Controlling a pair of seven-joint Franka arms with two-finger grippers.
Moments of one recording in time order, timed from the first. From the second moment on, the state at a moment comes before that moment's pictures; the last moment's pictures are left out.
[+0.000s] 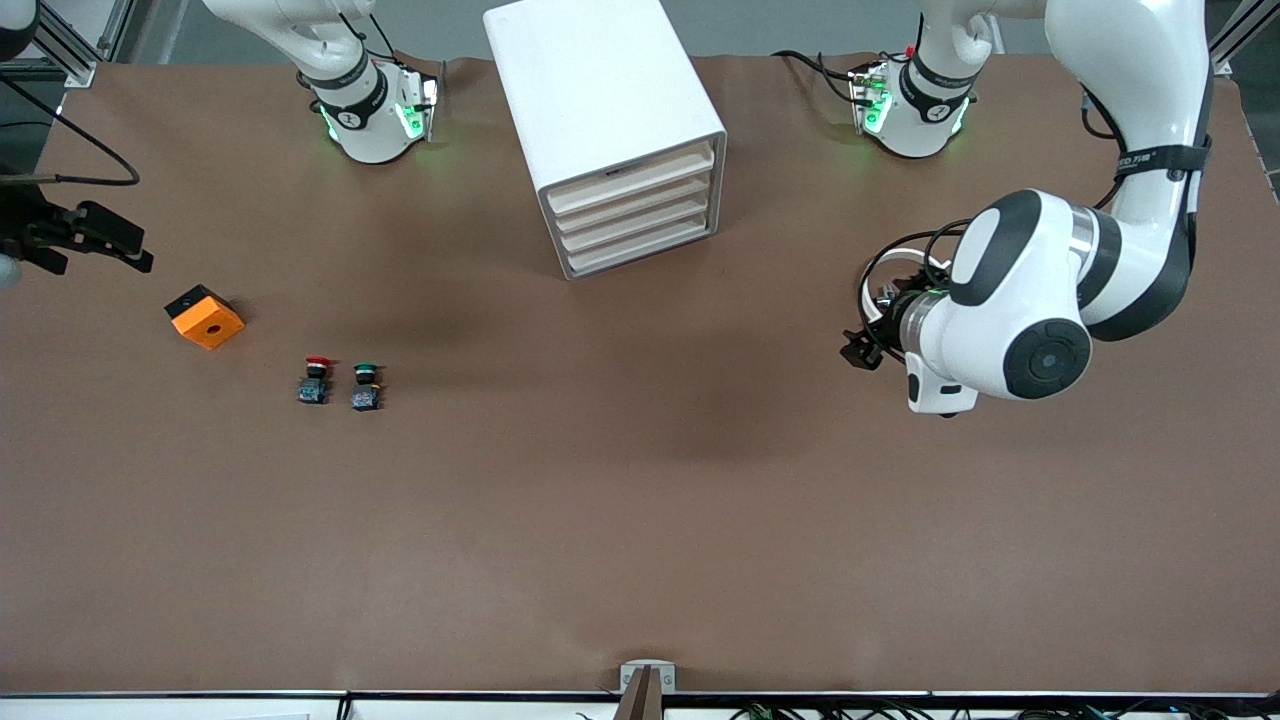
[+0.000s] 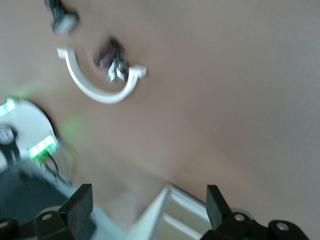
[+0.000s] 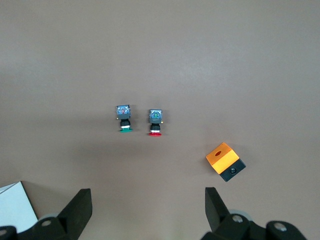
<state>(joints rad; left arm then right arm) -0.16 0.46 -0.17 -1.47 -0.23 1.43 -1.20 0.02 -0.05 -0.10 -1.70 -0.01 1.61 -0.09</state>
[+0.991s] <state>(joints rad) -0.36 0.64 -0.18 -1.47 -0.50 1.33 -1.87 0.02 0.24 -0.11 -1.88 -0.01 1.96 -0.11</state>
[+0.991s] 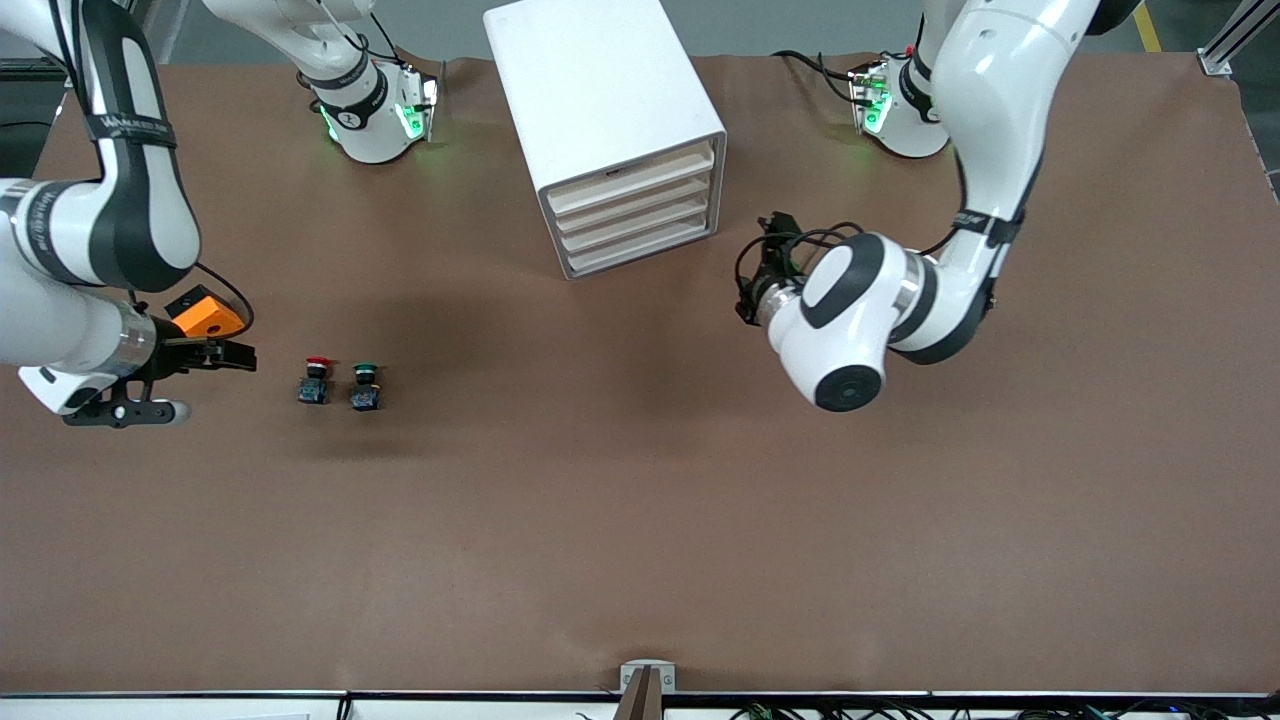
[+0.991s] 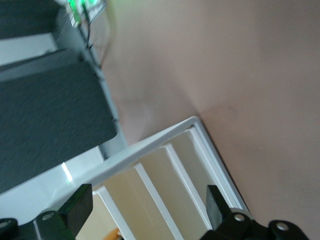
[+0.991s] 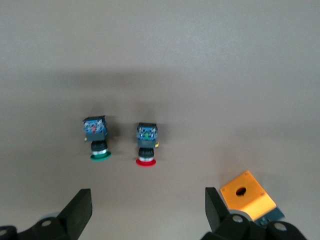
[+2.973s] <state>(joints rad) -0.57 0.87 -0.05 -1.42 -0.95 1.38 -2.17 0.04 0.43 -0.11 -2.23 -0.02 2.66 -0.13</state>
